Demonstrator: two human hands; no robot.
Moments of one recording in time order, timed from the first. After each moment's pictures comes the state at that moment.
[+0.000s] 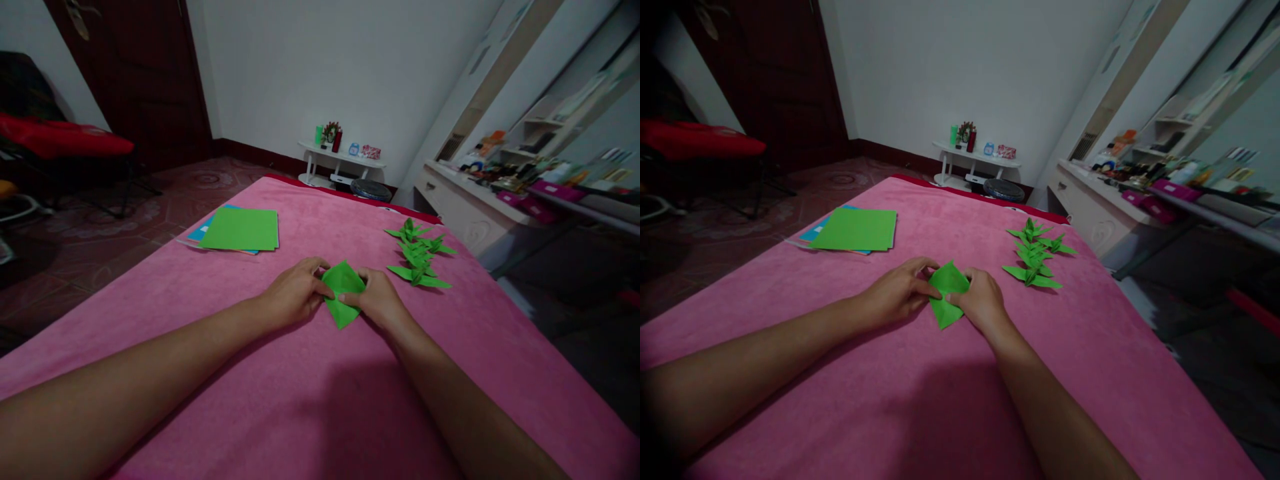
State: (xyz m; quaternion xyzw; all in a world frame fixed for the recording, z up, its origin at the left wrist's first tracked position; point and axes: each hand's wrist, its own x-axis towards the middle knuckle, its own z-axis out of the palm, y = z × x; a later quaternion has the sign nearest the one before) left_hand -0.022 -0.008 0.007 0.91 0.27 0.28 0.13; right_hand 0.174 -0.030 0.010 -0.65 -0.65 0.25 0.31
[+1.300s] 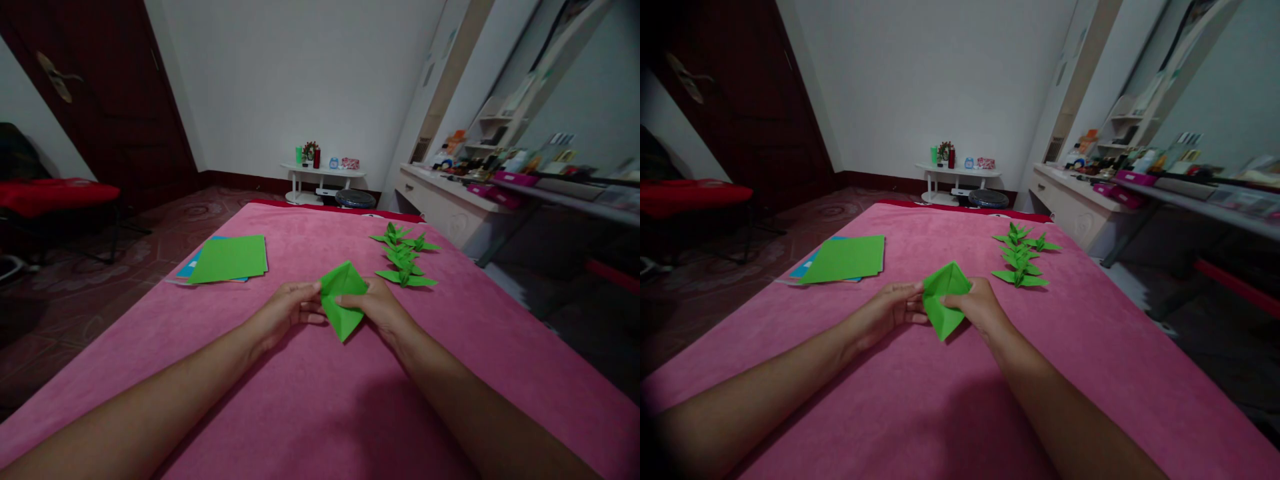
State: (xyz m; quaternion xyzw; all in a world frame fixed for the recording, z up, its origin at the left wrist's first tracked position) left_hand -0.009 -0.016 0.024 0.47 0.27 0.33 0.77; right_hand 0.167 -0.042 0.032 -0.55 -0.45 0.50 0.50
